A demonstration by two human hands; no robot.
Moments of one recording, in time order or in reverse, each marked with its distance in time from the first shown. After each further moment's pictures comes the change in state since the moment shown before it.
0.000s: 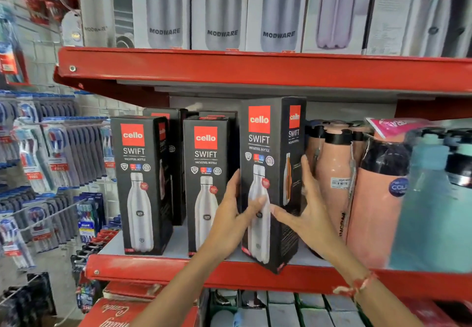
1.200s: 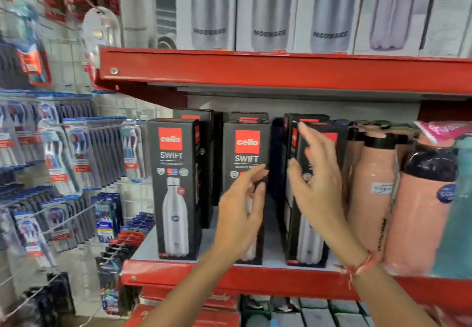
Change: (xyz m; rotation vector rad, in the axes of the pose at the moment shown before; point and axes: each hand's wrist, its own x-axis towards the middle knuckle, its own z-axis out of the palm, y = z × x) left_hand 0.001 0.006 -0.065 0.193 0.240 0.356; right_hand 0.043 -0.091 0.068 -0.189 0.299 -0.300
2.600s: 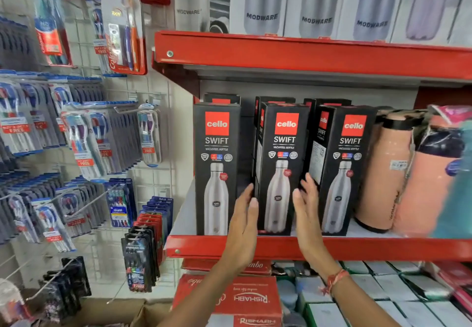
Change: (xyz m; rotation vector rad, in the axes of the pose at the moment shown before) left_hand -0.071 -0.057 -0.064 -0.255 -0.222 -0.414; right_hand -0.116 0.001 0.083 0.283 -0.035 0.591
